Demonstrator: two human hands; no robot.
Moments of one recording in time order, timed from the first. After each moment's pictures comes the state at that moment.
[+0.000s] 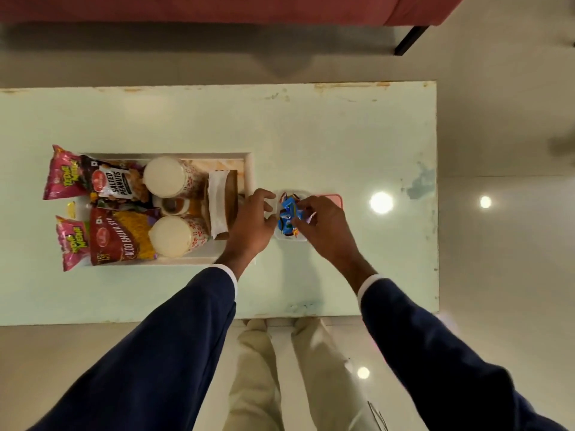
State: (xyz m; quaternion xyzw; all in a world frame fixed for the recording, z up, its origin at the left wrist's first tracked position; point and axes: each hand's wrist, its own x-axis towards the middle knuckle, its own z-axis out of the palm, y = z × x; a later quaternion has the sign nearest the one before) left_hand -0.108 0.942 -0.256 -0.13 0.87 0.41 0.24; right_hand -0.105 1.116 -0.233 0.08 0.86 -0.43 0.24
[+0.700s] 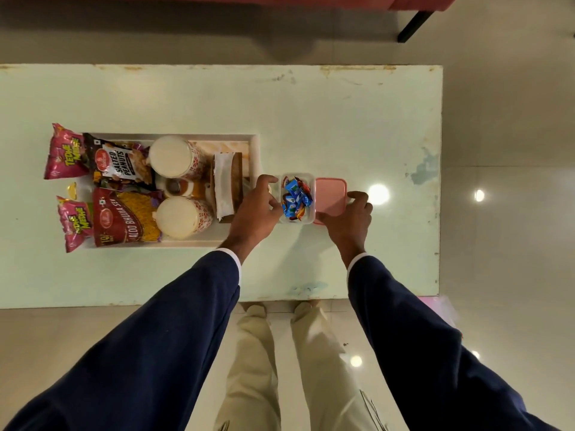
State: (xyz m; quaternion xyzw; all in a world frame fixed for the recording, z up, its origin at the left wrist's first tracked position) left_hand -0.100 0.934 -0.256 -0.11 0.87 0.41 0.26; right_hand -0.079 1.127 -0.275 0.36 0.84 -0.35 0.20
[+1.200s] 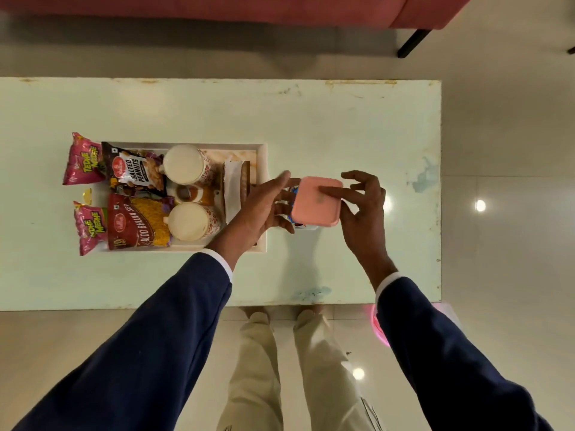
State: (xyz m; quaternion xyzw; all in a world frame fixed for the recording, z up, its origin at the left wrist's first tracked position) left_hand -0.123 0.931 -0.206 -0.26 0.53 0.73 0.36; right_hand -0.087 1.132 -0.202 0.08 0.89 -0.45 0.03
